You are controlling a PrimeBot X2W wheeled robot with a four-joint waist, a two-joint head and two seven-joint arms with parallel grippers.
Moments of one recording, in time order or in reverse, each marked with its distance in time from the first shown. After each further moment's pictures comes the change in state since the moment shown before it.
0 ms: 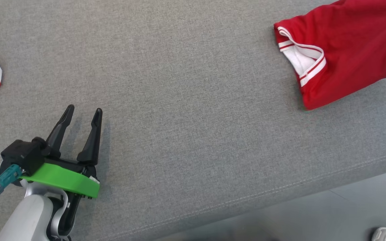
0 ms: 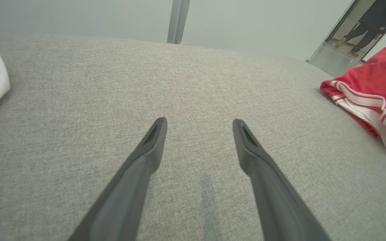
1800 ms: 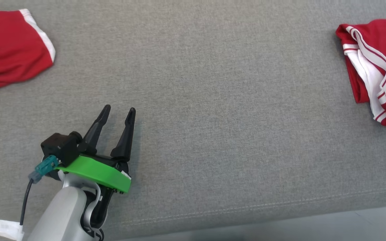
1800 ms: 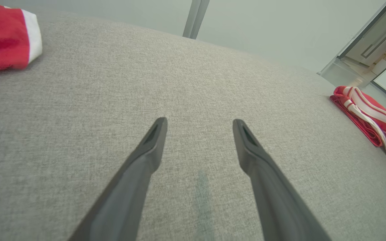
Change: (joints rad) left arm -0.076 -0.150 -0.055 0.135 -0.004 -0.051 -0.007; right arm 0.045 0.080 0.132 0.323 -0.258 -0.095 -0.253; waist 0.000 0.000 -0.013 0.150
